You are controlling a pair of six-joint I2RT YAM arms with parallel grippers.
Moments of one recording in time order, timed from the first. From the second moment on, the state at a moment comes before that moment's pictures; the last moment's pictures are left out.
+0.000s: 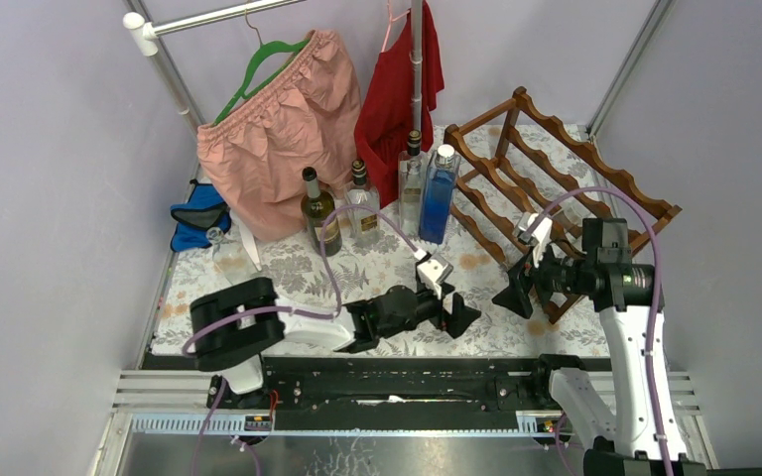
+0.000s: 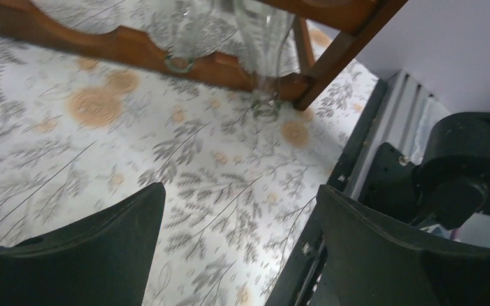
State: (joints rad) left arm -1.23 1.64 0.66 0.79 -0.21 -0.43; right arm -0.04 0.83 1.00 -1.24 -0.89 -0.74
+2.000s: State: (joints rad) left arm -1.07 2.41 1.31 0.95 -0.25 -1.21; right arm -0.04 0.77 1.09 -0.96 -0.81 -0.48
